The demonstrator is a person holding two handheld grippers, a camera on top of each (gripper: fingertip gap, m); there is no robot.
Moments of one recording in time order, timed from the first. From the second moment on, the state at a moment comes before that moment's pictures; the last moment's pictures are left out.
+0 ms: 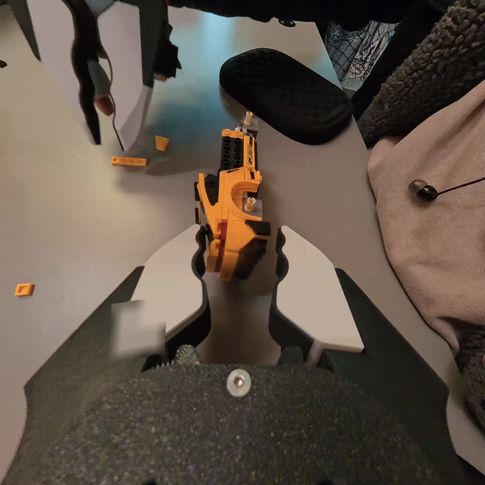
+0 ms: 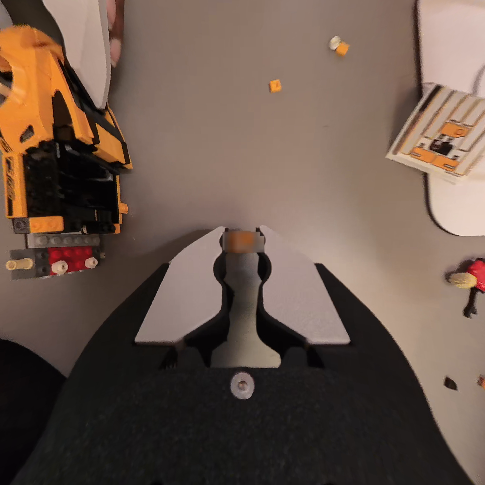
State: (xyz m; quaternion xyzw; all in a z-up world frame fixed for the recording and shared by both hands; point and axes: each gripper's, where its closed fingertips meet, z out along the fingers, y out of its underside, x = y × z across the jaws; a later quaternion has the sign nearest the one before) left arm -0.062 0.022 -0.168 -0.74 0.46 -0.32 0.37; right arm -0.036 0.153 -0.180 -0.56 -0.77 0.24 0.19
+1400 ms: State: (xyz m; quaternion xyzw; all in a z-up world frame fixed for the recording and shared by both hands) left arm -0.064 0.021 -0.164 -0.74 0.45 -0.33 0.38; right arm -0.001 0.185 -0.199 -0.60 -0.76 0.20 0.15
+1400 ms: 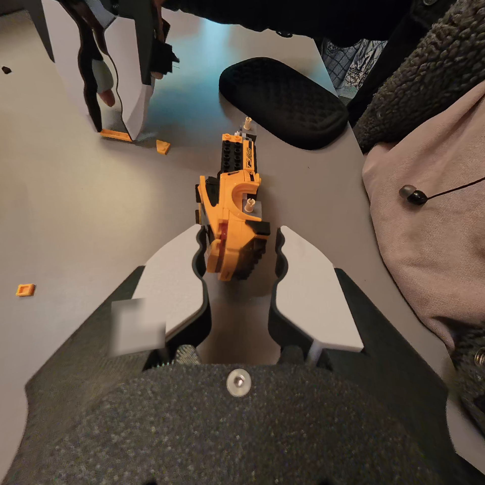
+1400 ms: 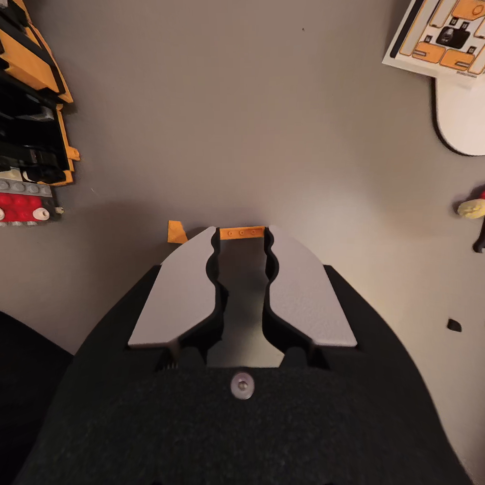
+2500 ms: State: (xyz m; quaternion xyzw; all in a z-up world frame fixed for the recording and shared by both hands) left arm -0.069 0.023 -0.168 -0.75 0.46 -0.30 0.37; right arm 0.001 0.123 -0.186 -0.58 -0.75 0.28 0.15
